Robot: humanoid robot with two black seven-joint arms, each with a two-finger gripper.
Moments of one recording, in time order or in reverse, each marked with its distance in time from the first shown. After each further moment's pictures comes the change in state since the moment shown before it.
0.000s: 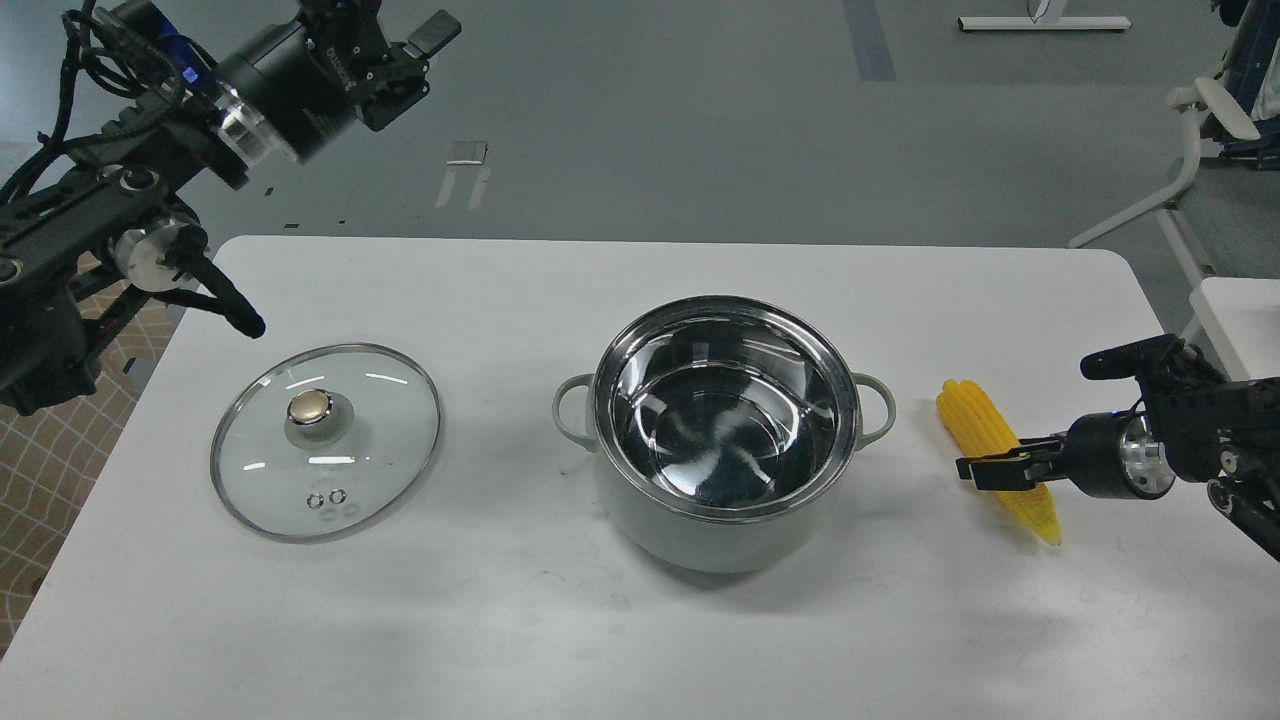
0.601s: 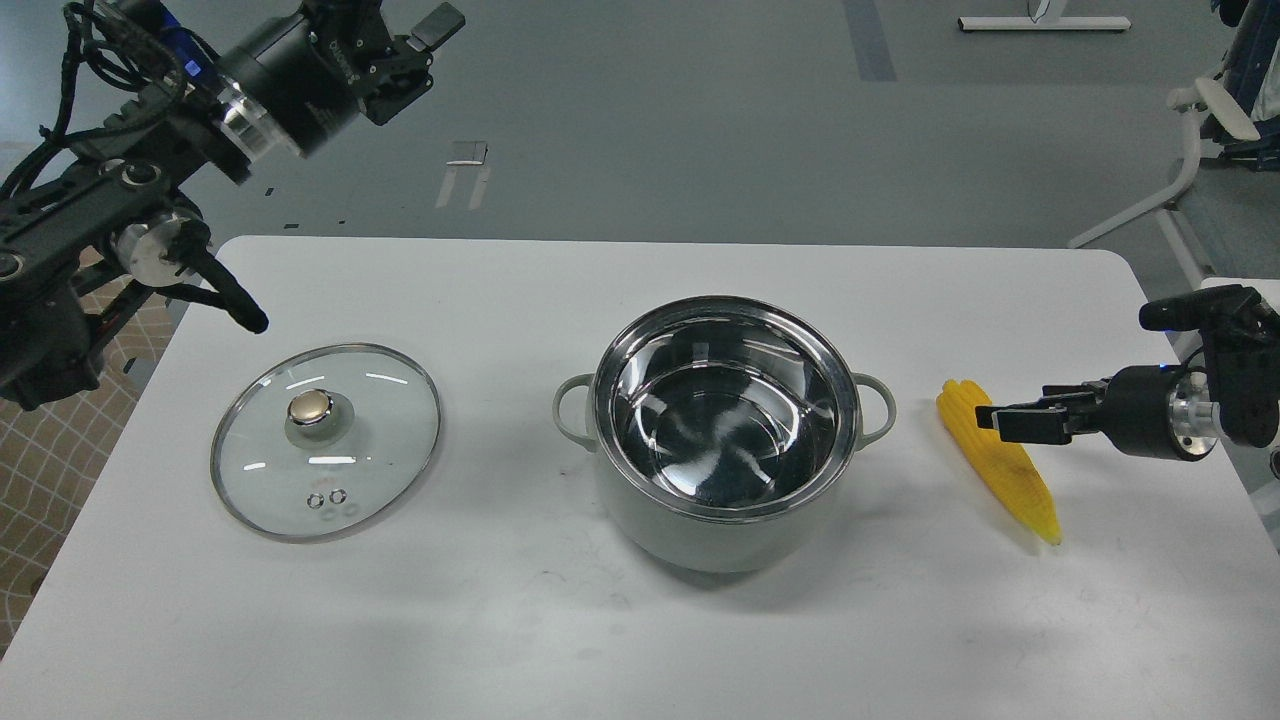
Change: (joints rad) left arm -0.011 -0.004 0.001 -0.001 0.000 0.000 0.000; right arm -0.005 -0.107 0.101 0.135 0.031 0.000 0.000
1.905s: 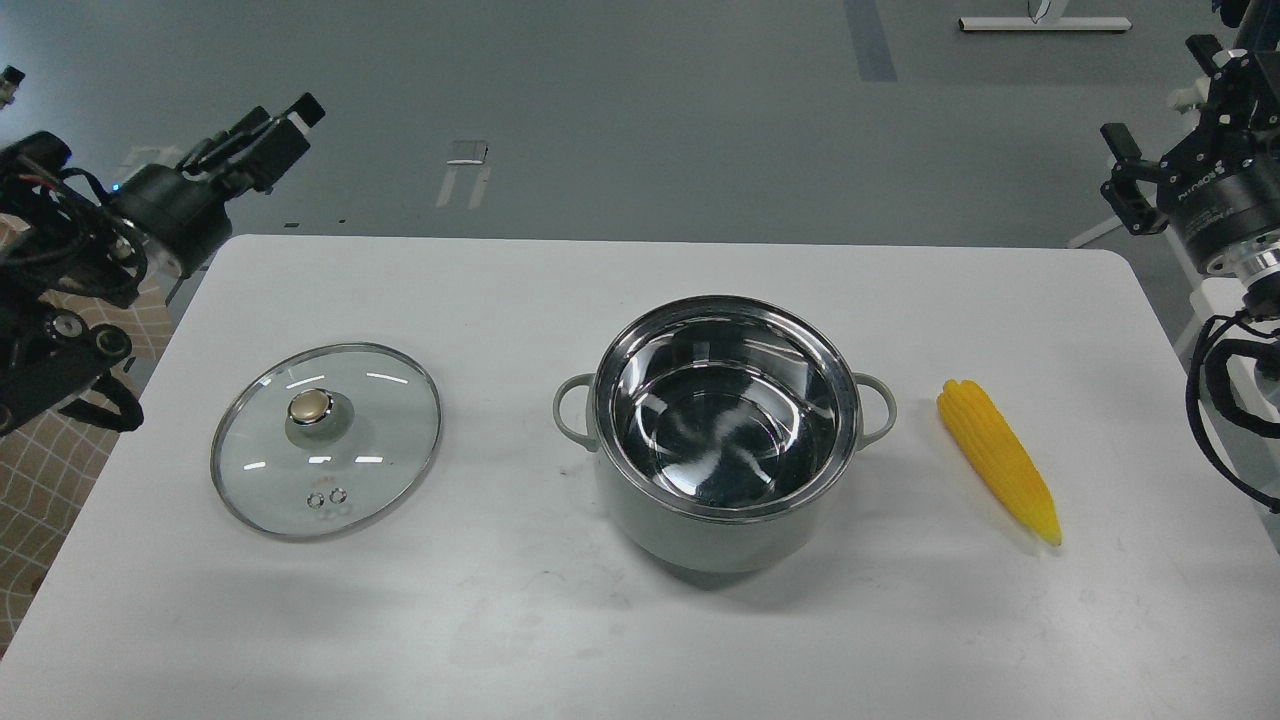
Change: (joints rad) left arm 0.154 0.172 0.092 0.013 0.497 0.467 0.000; right arm 0.083 0.214 0.317 -0.396 1.477 0.000 0.000
